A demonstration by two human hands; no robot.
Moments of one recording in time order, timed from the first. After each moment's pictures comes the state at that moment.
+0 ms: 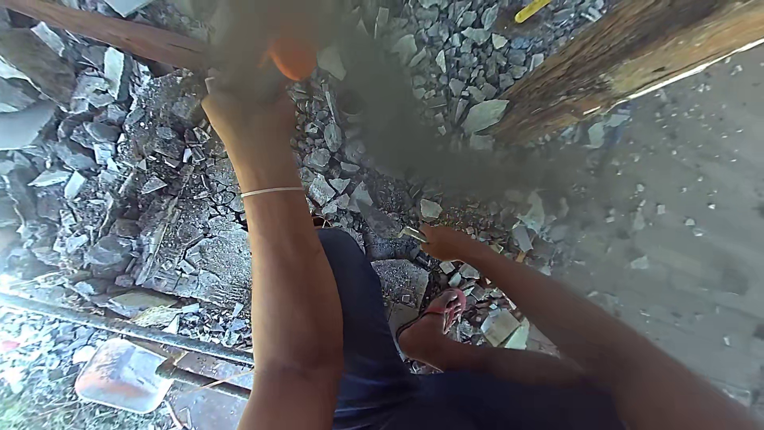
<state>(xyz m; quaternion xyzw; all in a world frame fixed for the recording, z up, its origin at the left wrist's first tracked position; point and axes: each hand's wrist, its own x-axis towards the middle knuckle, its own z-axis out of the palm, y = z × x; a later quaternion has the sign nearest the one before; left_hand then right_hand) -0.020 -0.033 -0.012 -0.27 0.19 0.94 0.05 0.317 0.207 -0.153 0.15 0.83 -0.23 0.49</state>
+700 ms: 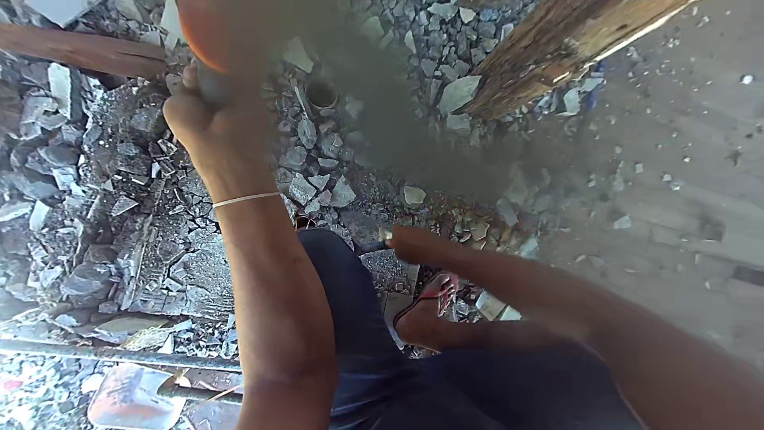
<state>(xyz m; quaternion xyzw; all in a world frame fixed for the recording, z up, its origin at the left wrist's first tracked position) -0.001 -0.007 -0.007 -0.19 0.20 0.96 0.08 0.282 0.118 -0.014 0.23 0.75 -0.18 0.60</state>
